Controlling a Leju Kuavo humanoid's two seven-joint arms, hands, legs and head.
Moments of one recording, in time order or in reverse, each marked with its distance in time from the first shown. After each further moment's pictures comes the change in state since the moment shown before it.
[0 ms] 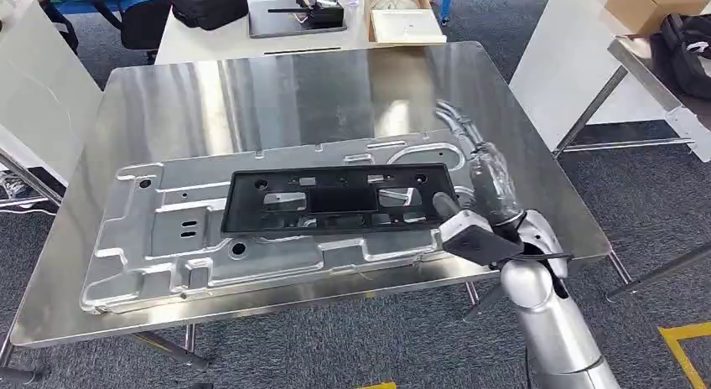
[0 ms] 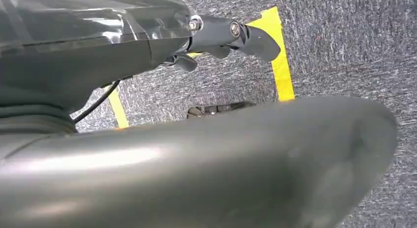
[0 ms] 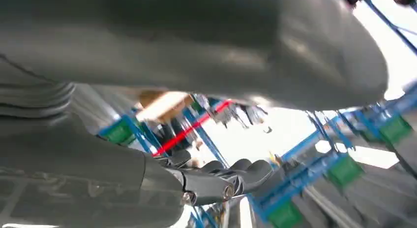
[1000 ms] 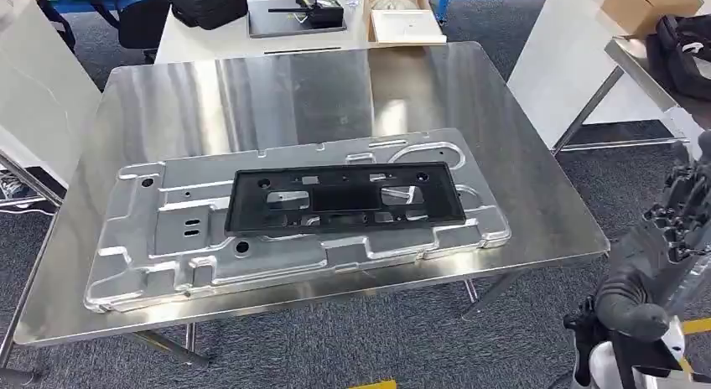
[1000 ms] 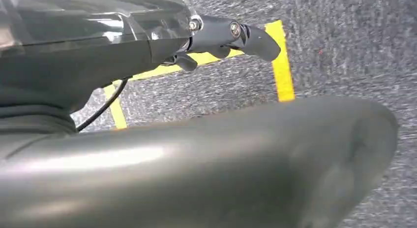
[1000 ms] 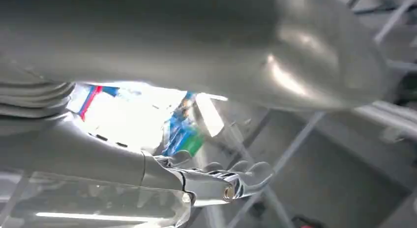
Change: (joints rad) left arm 0.034 0.007 0.000 -0.001 0.015 0.004 -0.043; right arm 0.334 0.182 -0.417 -0.471 -0.240 -0.055 -0.269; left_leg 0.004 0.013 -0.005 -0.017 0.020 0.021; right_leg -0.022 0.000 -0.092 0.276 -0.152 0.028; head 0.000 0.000
